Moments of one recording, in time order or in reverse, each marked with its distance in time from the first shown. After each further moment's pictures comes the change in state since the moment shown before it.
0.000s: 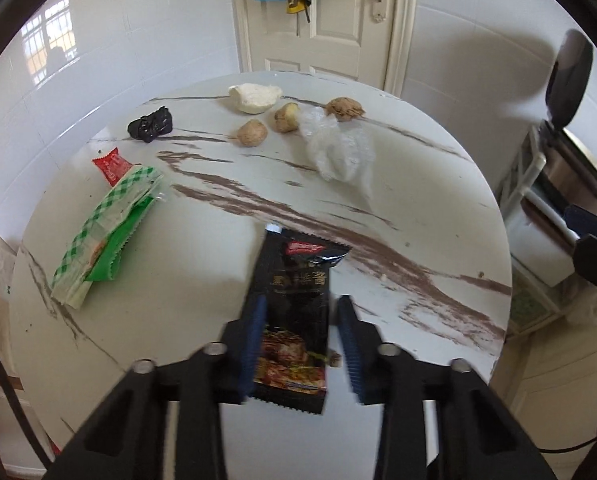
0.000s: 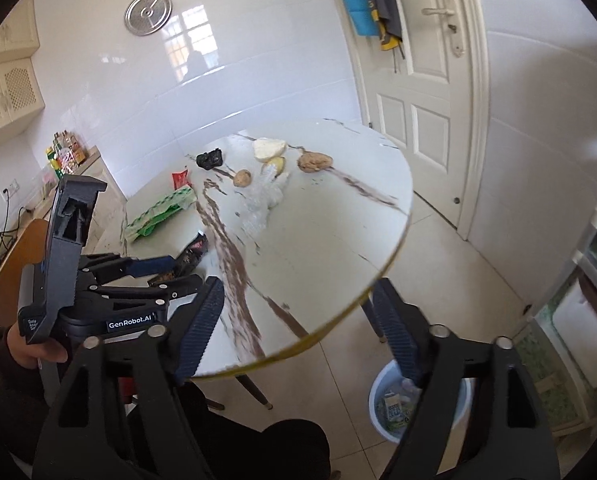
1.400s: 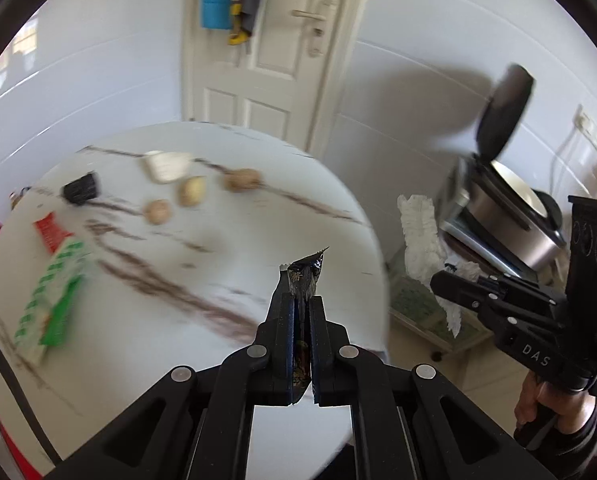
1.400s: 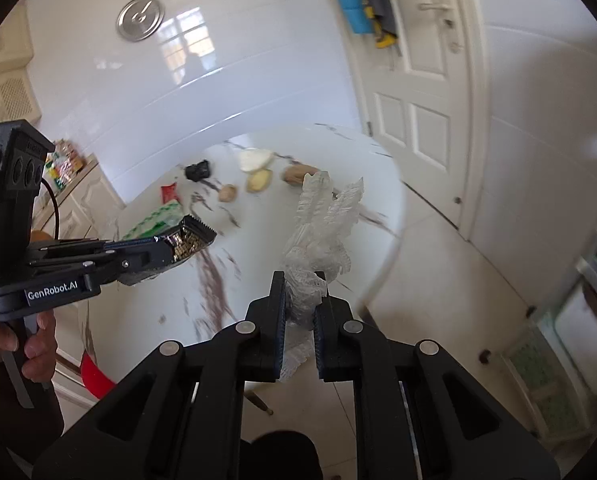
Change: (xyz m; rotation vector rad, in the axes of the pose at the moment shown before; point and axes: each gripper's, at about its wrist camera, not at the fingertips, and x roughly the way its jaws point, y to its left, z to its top) left arm -0.053 -0.029 0.045 0.043 -0.079 -0.253; right arm 0.005 -0.037 0.011 0.050 0.003 -0.002
